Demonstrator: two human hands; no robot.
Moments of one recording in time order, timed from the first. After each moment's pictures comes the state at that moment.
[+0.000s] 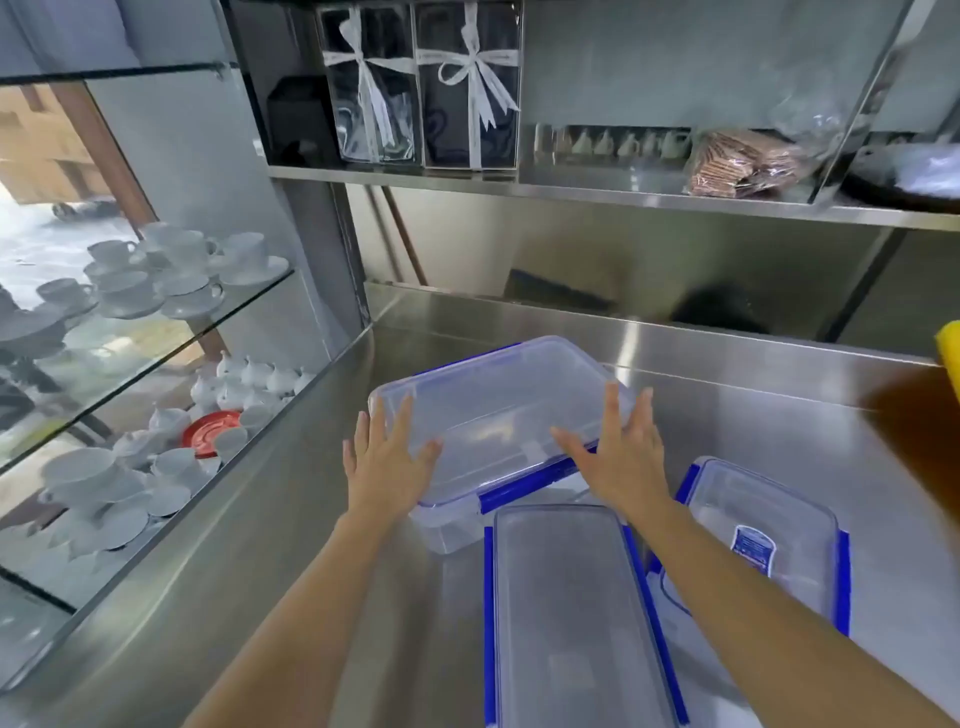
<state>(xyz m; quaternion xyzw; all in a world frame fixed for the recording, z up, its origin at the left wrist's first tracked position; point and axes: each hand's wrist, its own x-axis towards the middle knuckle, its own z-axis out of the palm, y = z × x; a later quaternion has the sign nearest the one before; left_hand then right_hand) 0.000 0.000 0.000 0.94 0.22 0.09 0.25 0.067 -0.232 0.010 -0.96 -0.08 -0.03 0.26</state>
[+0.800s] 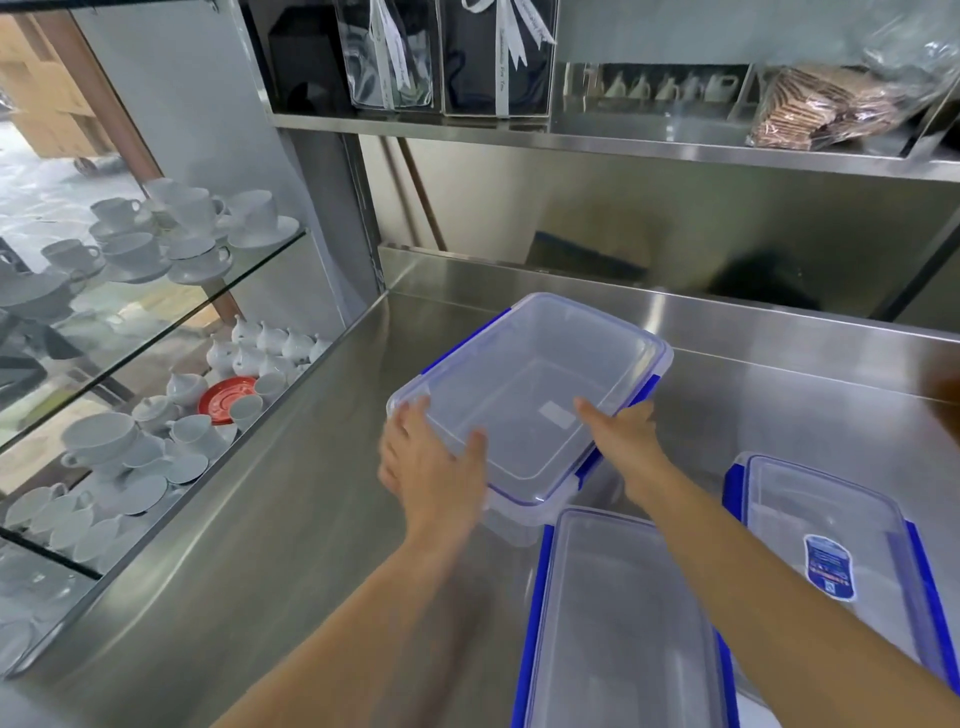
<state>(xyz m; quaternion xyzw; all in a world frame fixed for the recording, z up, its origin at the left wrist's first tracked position) -0.014 -0.060 0.036 0.79 0.33 0.20 0.48 0.103 -0.196 0.002 -0.79 0.14 0.14 0.59</state>
